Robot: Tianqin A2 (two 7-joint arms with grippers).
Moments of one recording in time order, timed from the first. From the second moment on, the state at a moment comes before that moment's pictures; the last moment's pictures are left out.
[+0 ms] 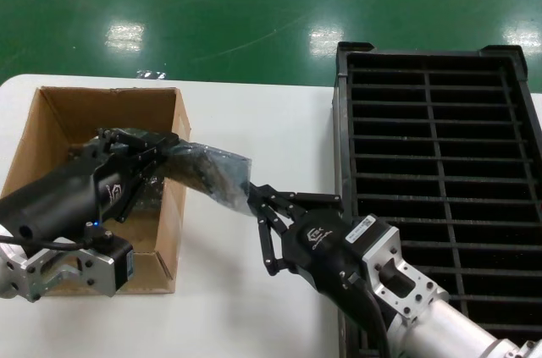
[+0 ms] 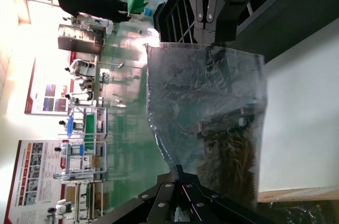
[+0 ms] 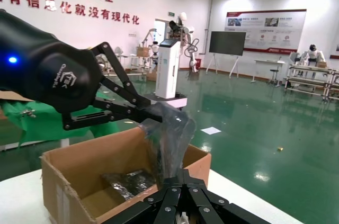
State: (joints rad) left arm -0.15 -0.82 1.64 -1.97 -1.04 0.49 0.24; right arm 0.60 0.62 -2.65 1.75 2.36 0.19 -0.26
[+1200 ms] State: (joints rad) left arm -0.15 -0.82 1.64 -1.97 -1.04 0.49 0.24; right arm 0.62 0.67 -2.75 1.89 2.47 0.28 -0.41
